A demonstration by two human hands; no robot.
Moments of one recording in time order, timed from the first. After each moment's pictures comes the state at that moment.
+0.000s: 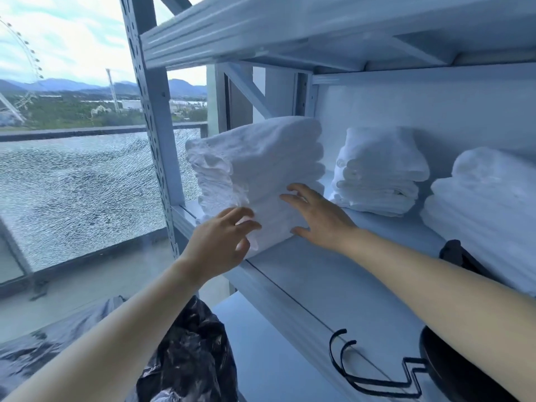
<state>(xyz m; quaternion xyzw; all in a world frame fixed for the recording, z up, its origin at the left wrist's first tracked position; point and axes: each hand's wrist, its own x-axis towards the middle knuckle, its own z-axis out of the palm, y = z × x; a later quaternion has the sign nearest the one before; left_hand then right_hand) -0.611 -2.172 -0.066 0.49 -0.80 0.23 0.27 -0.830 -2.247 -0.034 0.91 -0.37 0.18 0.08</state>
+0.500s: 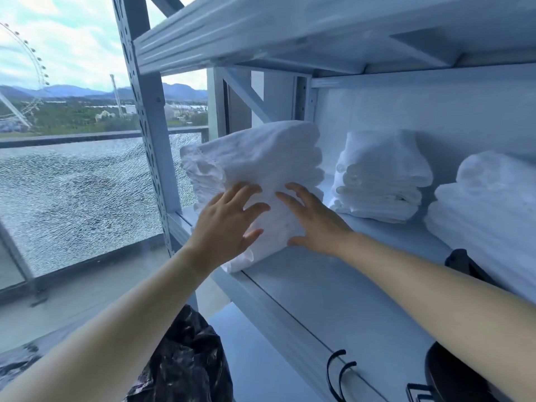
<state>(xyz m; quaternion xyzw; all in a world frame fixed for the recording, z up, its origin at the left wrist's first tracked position) -0.626 -2.196 -0.035 0.49 -0.76 0.35 0.24 -0.829 -2.273 -0.041 0.91 -0.37 0.19 0.07</state>
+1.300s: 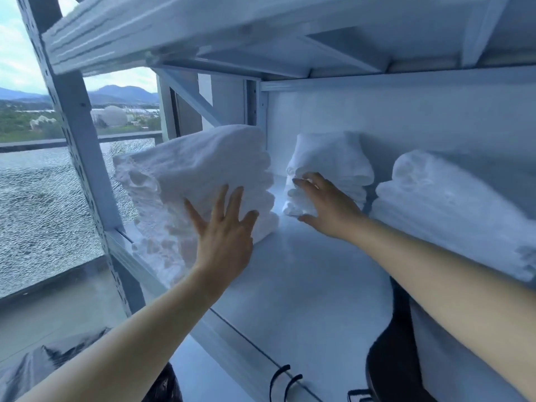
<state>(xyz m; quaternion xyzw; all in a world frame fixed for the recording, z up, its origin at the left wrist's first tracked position) -0.718 -2.222 -0.055 0.60 -0.69 0.33 0.23 -0.931 -2.297 -0.018 0.84 -0.48 0.24 0.12</state>
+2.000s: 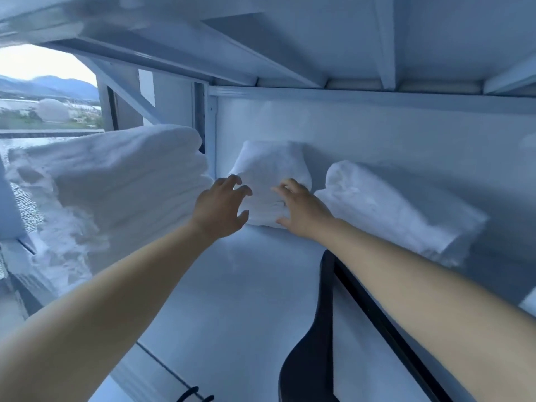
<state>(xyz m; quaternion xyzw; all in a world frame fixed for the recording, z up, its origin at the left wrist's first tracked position) -0.800 -2.319 -0.026 0.51 -0.79 0.19 0.29 -0.997 -2.300 -0.006 0.81 -0.55 0.16 0.13</state>
